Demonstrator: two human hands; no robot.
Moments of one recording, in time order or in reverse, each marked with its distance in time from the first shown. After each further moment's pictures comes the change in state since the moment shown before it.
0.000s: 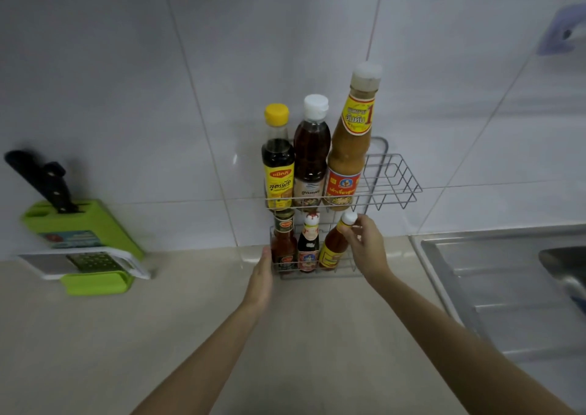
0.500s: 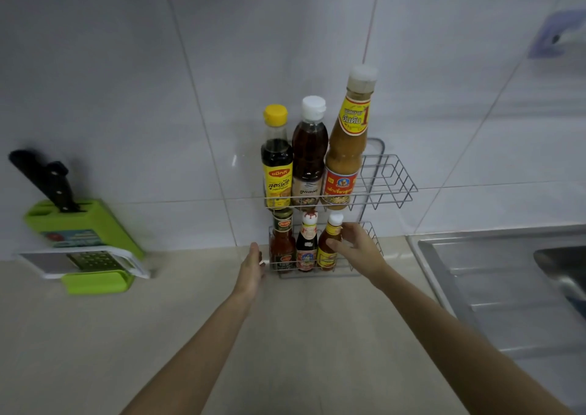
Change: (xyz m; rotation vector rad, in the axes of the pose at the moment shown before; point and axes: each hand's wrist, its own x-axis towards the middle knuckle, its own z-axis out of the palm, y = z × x) left_hand 0.014 0.002 -0.020 -0.021 0.091 -0.127; right_hand -0.005 0.004 -0.007 -0.017 -0.284 0.143
